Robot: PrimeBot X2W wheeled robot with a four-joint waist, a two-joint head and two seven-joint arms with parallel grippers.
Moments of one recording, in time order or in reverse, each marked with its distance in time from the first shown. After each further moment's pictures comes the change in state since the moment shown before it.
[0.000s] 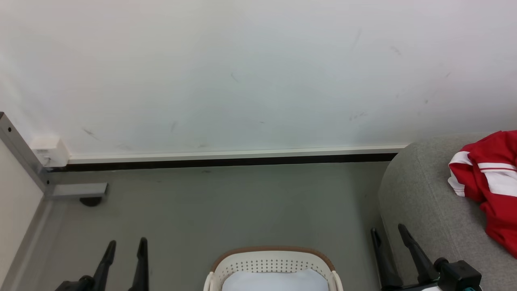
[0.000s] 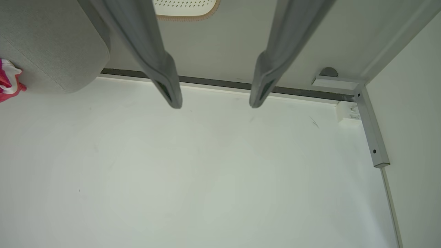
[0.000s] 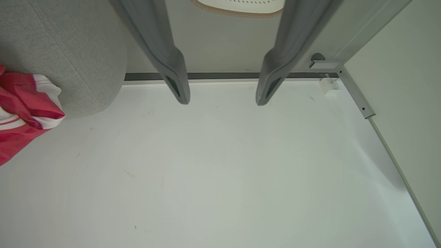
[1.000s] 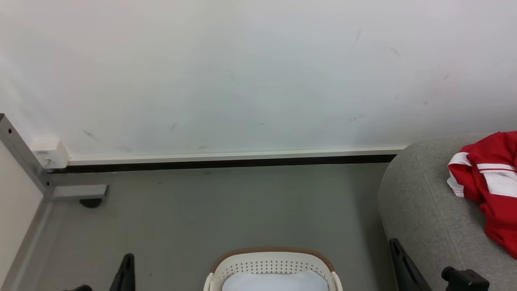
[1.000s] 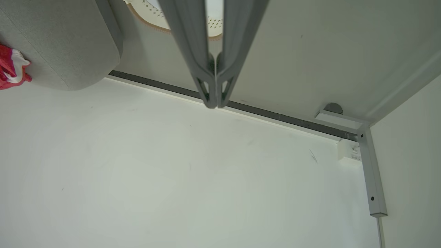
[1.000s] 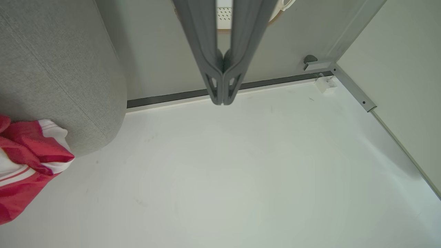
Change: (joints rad) left arm 0.005 -0.065 0.065 0.081 -0.047 -0.043 0.042; right arm 0.026 0.001 -0.008 0.039 0.099 0.000 0.021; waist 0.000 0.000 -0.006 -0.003
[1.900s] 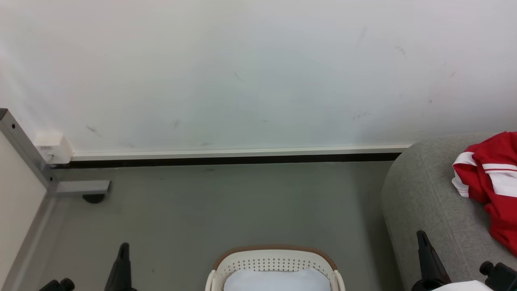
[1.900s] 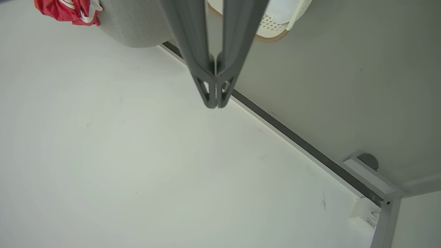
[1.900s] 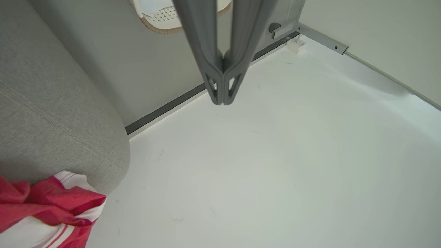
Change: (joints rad) left arm -0.050 -0.007 0.018 -0.007 -0.429 0.000 0.105; right arm -0.016 -0.018 -0.076 -0.022 0.410 0.000 0.090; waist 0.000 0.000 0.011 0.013
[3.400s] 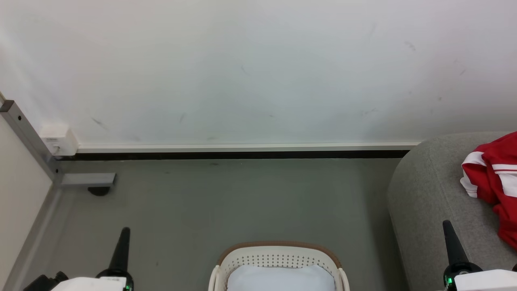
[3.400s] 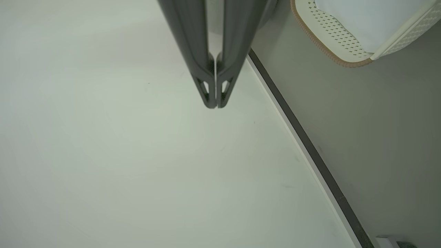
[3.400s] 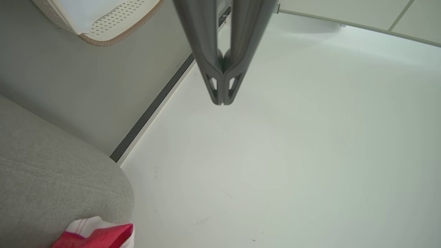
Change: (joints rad) left arm -0.065 -0.011 0.030 -0.003 -0.490 0.005 0.134; right arm -0.027 -0.033 -0.079 -0.028 0.481 0.000 0.097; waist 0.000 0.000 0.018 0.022
